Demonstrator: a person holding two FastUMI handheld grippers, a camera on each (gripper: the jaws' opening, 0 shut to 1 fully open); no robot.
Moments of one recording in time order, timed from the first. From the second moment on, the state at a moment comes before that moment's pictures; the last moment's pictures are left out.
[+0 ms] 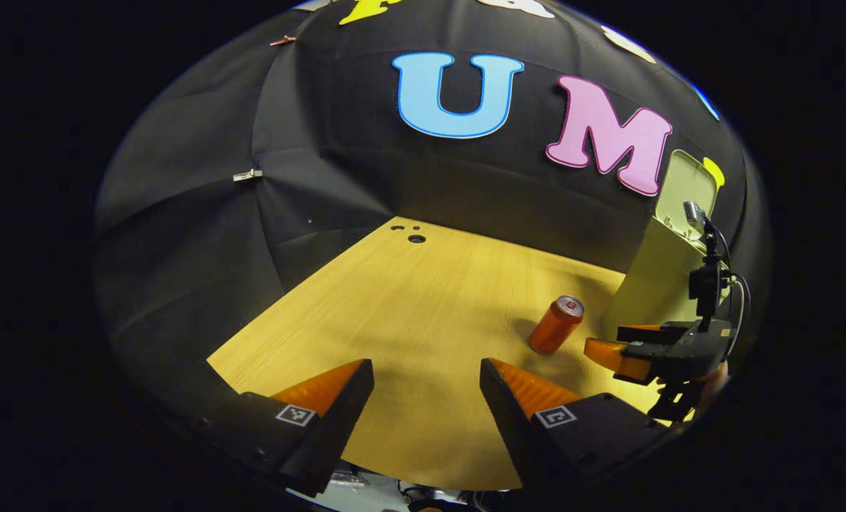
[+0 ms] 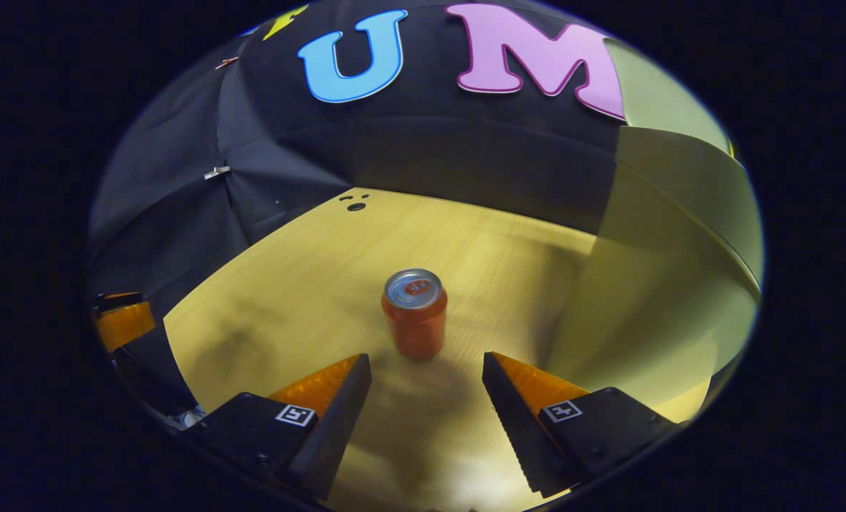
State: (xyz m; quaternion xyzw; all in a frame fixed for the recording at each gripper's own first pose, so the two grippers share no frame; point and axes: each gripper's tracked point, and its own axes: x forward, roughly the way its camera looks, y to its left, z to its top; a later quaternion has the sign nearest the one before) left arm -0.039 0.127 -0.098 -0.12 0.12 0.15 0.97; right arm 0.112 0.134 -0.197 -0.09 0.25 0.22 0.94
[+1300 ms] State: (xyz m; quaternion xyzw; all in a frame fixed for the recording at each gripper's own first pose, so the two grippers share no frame) left arm -0.045 0.132 -0.124 -0.10 0.16 0.18 0.97; right arm 0.199 0.174 -0.247 -0.11 0.29 0.18 0.93
